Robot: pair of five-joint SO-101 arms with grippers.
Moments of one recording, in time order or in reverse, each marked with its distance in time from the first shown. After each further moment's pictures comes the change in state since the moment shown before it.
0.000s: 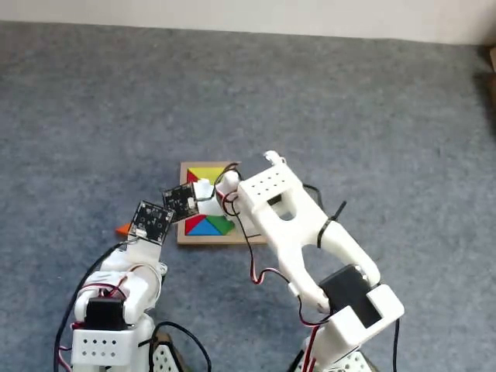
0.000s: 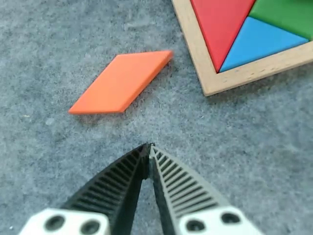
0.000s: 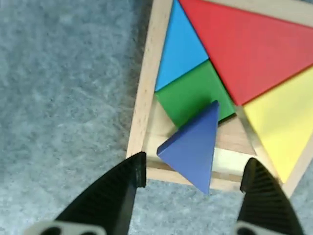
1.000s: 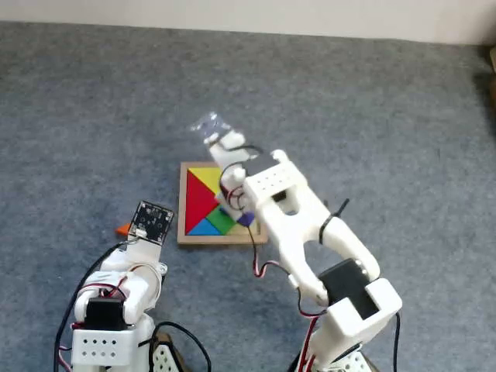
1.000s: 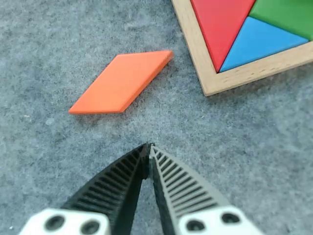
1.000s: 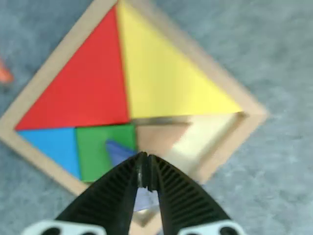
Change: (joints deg) left arm 0.0 0.0 0.0 0.0 0.0; right arm 1.5 2.3 1.7 -14.0 -57.3
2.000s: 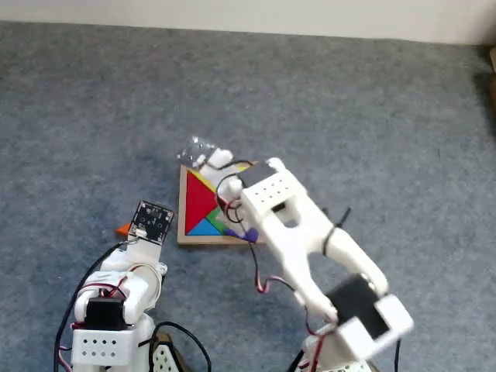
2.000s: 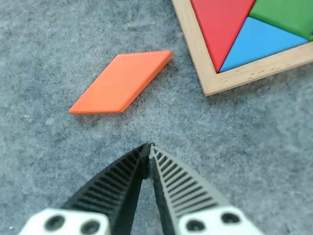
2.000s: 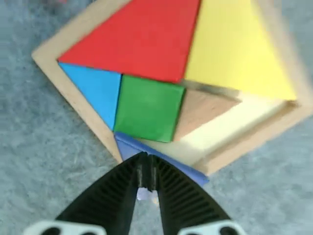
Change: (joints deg) left arm 0.0 0.0 0.0 0.0 0.0; right arm -1.8 -8.4 3.2 6.7 10.2
